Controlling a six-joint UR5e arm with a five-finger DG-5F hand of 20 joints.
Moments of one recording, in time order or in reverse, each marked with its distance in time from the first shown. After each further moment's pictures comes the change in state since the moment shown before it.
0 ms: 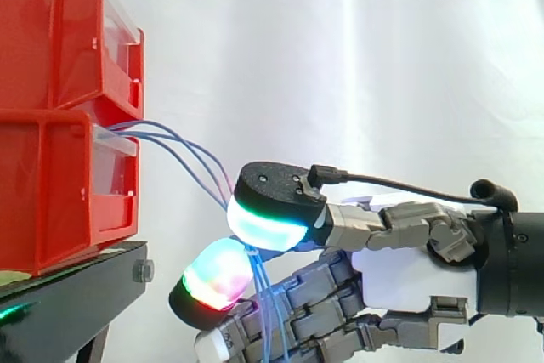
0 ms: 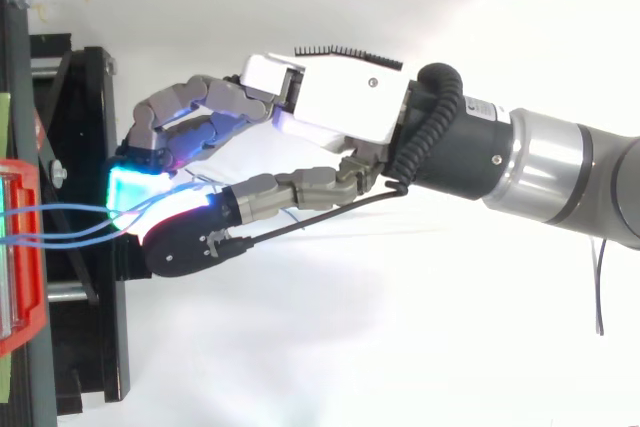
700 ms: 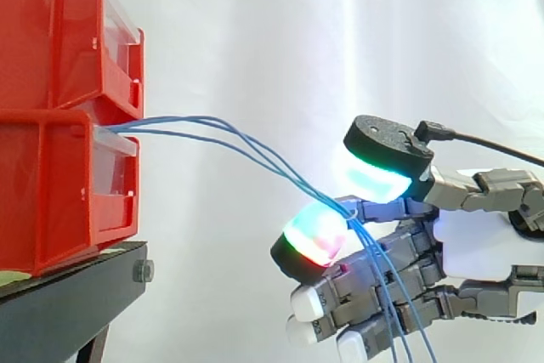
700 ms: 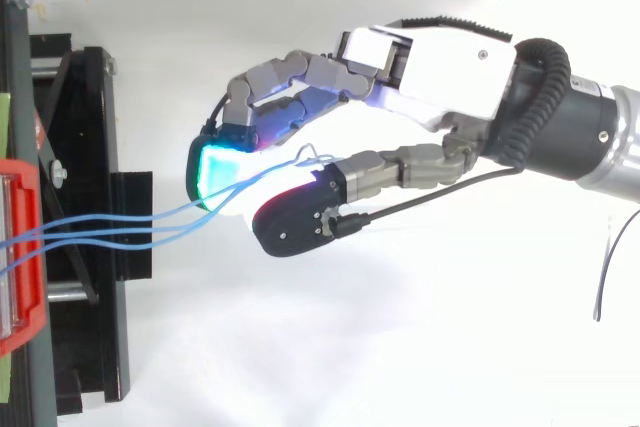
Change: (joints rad) arm -0.007 0.156 -0.243 0.110 -0.012 0.010
